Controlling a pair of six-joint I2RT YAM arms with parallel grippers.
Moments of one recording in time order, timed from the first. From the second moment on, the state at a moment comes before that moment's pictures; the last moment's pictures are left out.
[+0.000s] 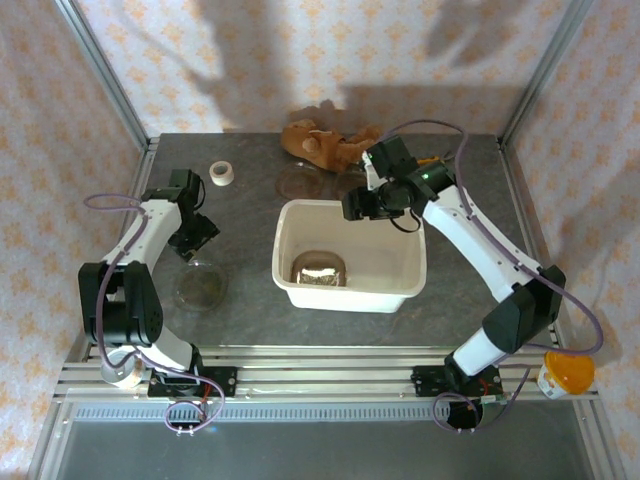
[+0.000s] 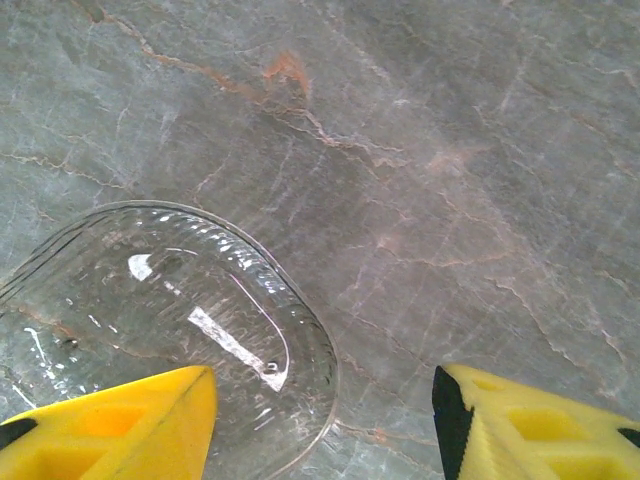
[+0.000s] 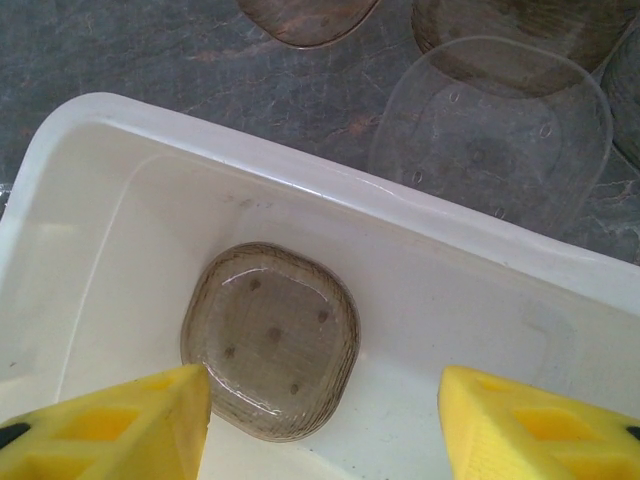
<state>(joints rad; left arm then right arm) 0.07 1.57 1.18 -1.02 -0.06 -0.86 0.55 1.57 1.61 -1.05 -0.14 0.35</state>
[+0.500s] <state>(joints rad) 0.07 1.78 1.18 -0.98 -0.02 -0.91 0.54 1.57 1.57 -1.04 -0.15 0.33</state>
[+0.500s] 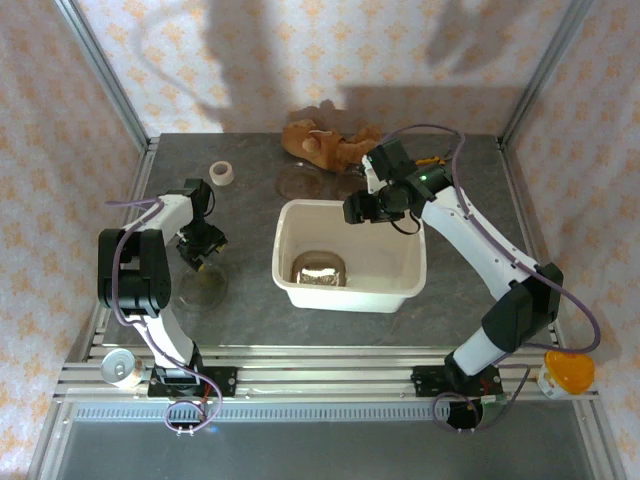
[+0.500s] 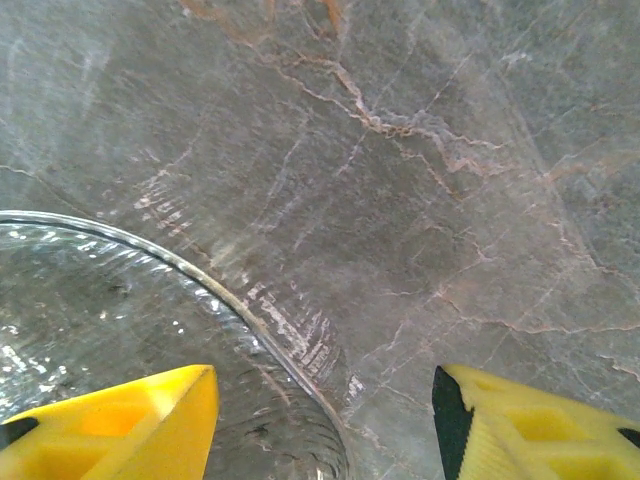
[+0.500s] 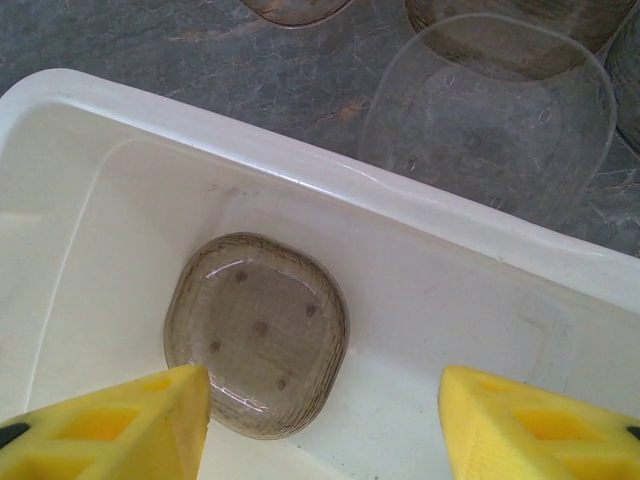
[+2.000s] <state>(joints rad) 0.07 1.71 1.14 -0.93 0.08 -0.92 0.54 1.56 1.56 -1.04 -0.16 0.34</state>
